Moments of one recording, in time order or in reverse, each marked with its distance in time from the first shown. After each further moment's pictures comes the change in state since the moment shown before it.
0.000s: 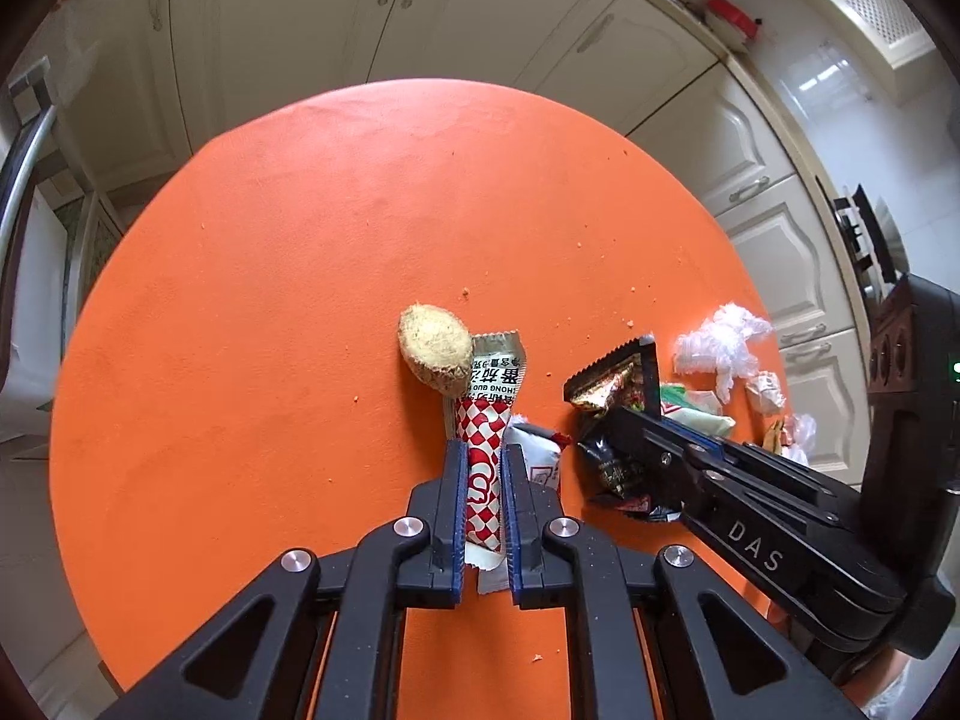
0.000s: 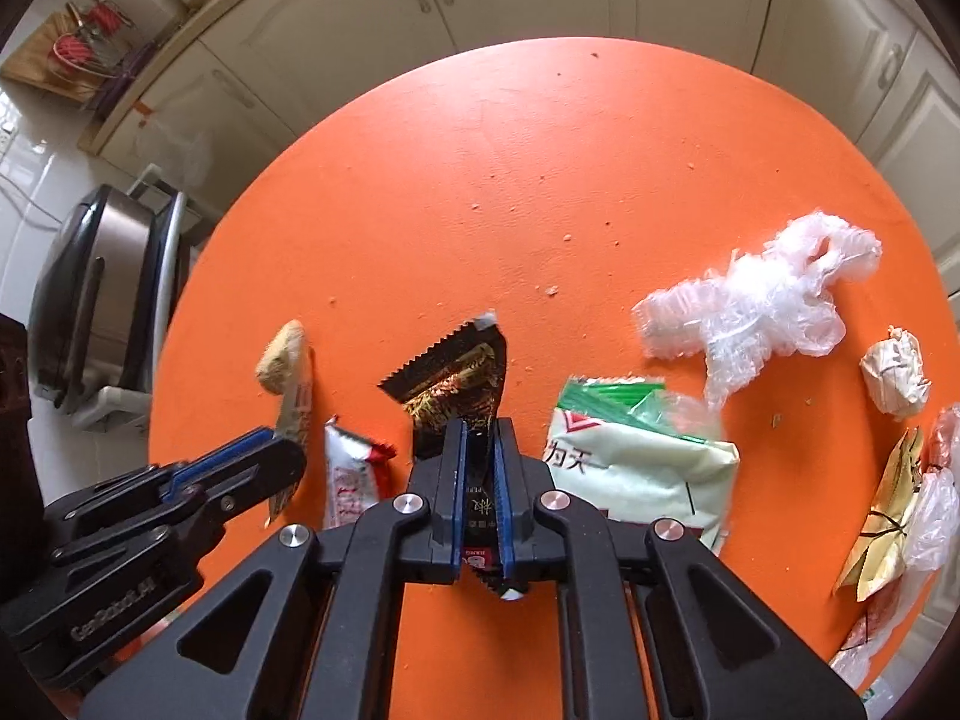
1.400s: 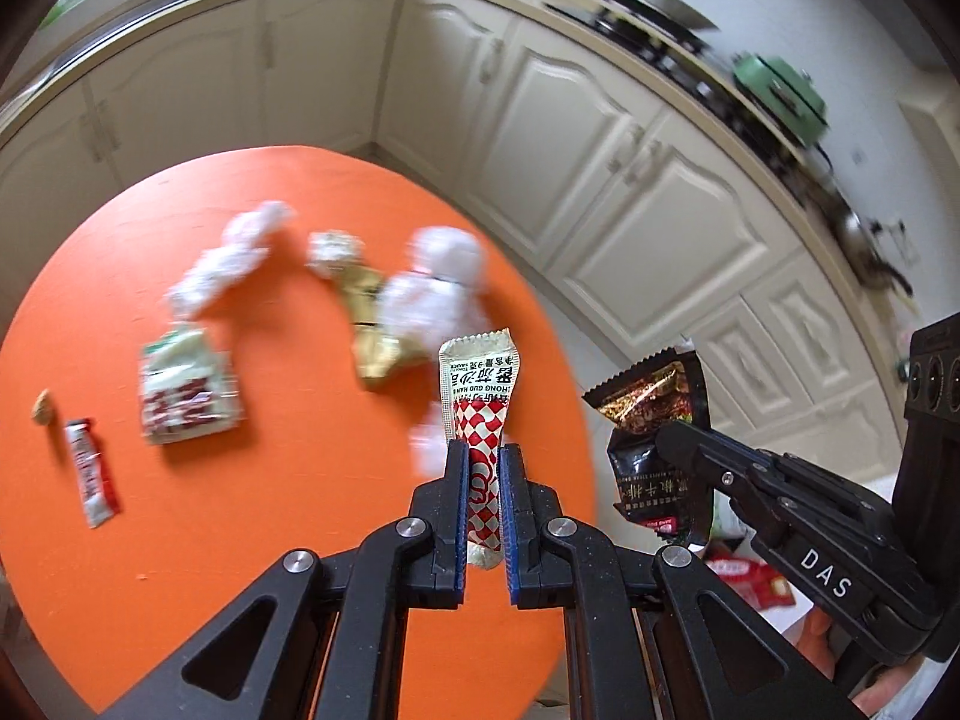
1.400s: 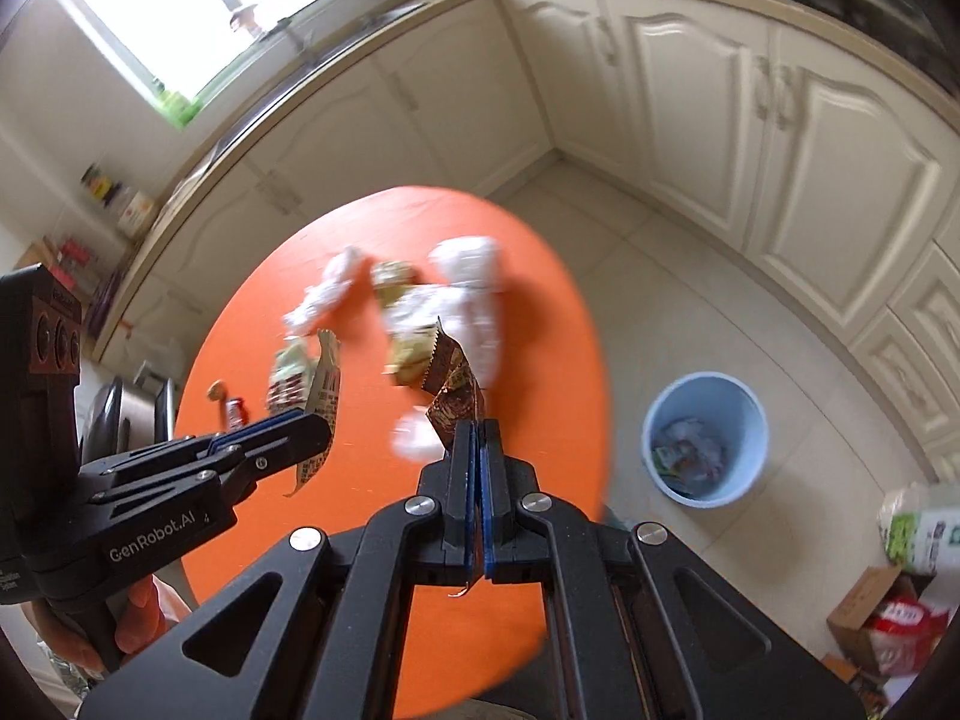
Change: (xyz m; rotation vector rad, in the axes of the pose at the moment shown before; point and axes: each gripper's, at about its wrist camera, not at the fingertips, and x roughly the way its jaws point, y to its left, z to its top) left arm 0.022 -0.307 -0.147 0.592 0.056 -0.034; right arm -0.218 -0.220 -0.207 0.417 -0.371 -0.017
